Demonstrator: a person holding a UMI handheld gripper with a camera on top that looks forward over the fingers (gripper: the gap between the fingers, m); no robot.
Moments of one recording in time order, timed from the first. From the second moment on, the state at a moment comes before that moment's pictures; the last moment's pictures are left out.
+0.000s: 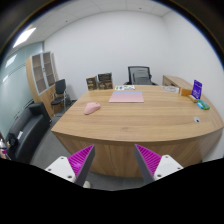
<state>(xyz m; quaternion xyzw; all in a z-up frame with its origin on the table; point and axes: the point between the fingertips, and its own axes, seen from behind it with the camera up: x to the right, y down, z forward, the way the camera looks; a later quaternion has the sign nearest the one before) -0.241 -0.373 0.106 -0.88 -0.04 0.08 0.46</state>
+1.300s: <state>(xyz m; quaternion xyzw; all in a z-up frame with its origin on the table) -0.464 0.004 0.004 -0.89 0.02 0.08 0.44</state>
